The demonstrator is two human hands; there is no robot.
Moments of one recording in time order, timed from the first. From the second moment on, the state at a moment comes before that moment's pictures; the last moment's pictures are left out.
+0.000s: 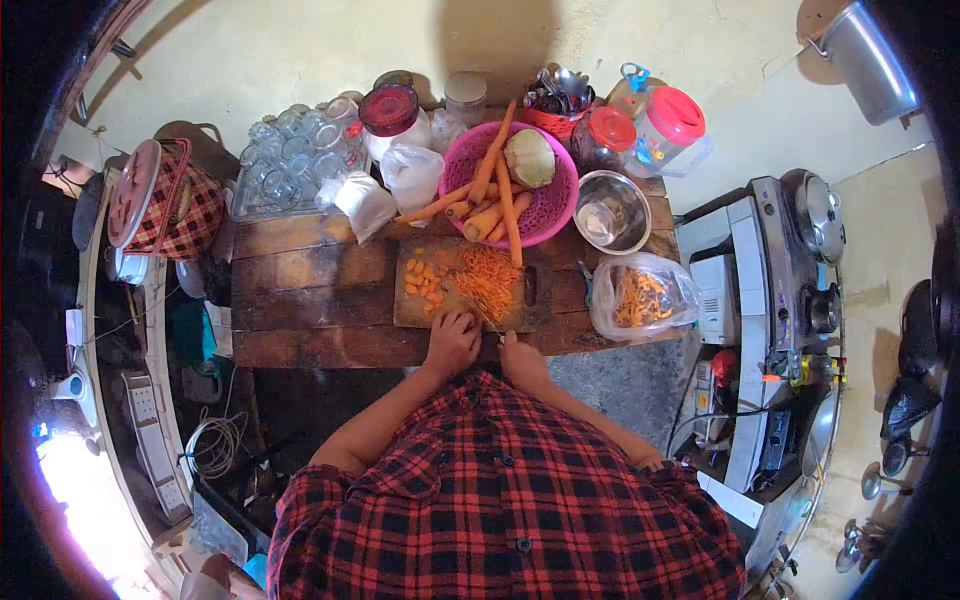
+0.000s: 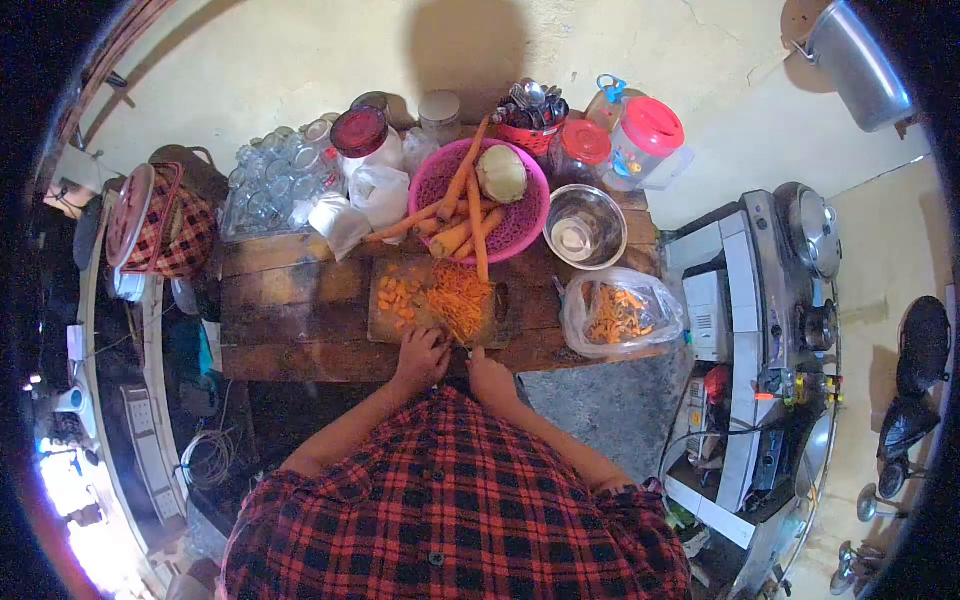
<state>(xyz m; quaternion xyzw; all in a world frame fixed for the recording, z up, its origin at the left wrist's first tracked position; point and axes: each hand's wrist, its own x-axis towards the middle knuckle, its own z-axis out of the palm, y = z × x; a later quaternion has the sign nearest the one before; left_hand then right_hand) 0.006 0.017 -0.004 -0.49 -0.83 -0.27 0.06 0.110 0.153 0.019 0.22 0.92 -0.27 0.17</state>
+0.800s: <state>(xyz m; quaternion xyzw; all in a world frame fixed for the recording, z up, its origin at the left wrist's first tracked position) 0.005 0.017 0.000 -0.48 -0.83 -0.28 0.06 0.099 0.150 -0.002 0.21 0.93 -0.26 0.13</state>
